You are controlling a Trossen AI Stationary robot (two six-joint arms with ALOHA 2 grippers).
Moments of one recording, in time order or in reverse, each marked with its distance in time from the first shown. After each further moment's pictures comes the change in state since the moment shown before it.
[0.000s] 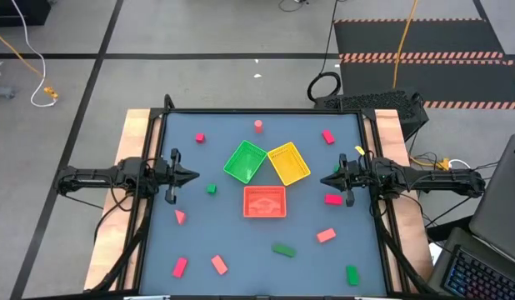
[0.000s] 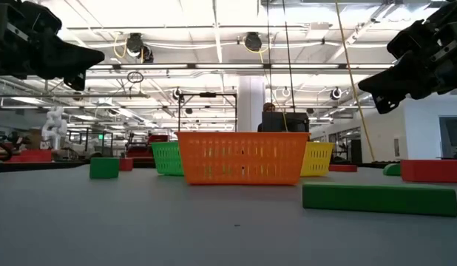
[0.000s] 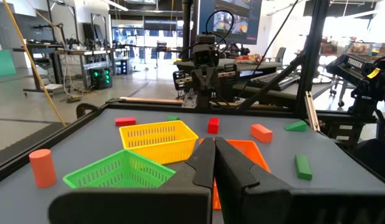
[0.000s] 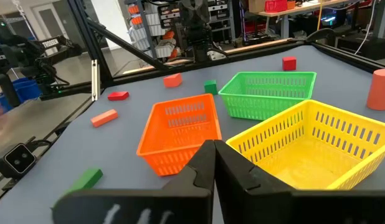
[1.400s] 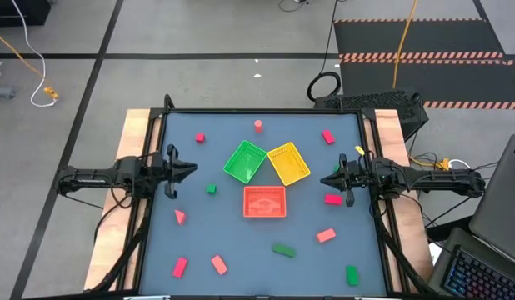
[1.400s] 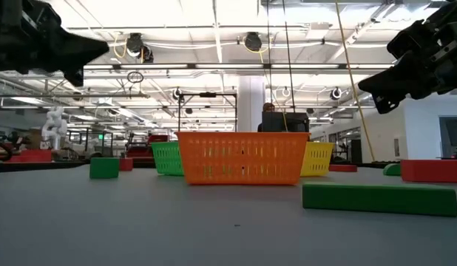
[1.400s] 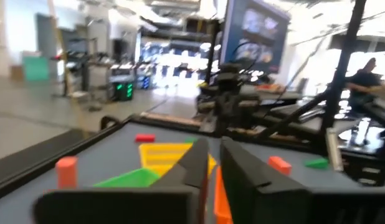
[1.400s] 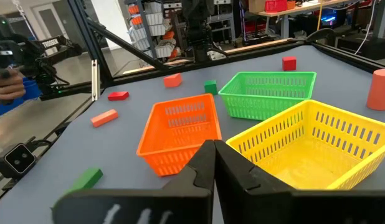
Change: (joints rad) left arm 0.000 0.000 0.000 0.088 -0.125 -0.071; right arm 0.000 0.000 0.000 0.000 0.000 0.000
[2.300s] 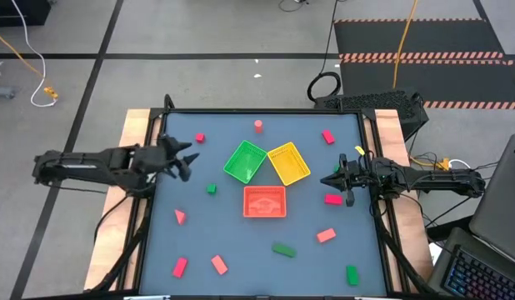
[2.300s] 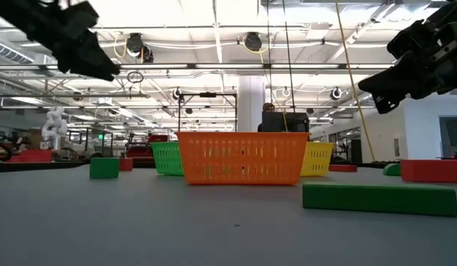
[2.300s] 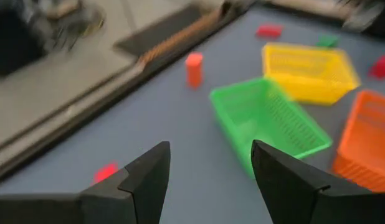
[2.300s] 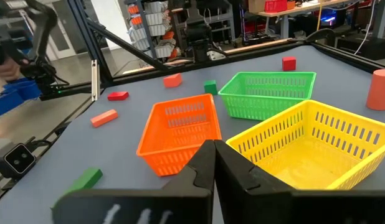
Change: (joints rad) left arm 0.038 0.605 0.548 -0.697 -0.397 -0.246; right arm 0.000 0.000 0.000 0.003 0.000 0.000
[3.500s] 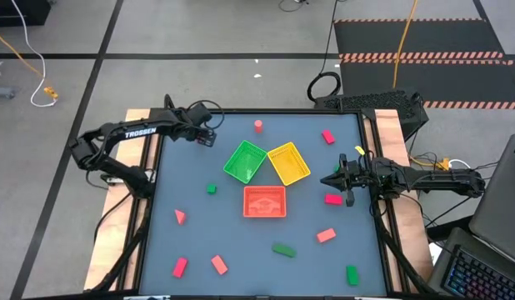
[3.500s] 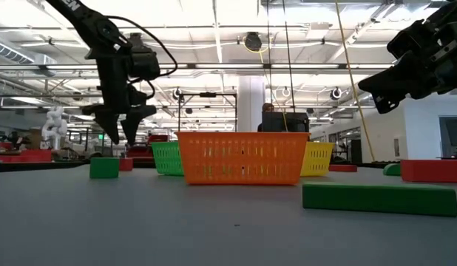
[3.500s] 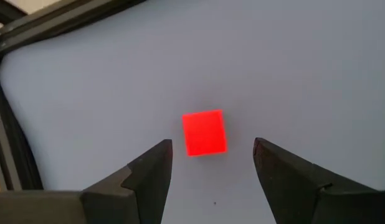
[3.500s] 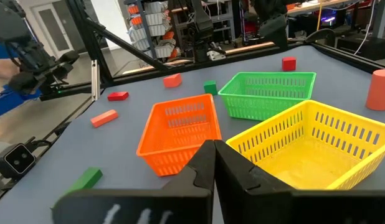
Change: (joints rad) left arm 0.657 0.816 0.296 -0.091 0.278 -0.112; right arm 0.000 0.000 0.000 0.002 0.000 0.000
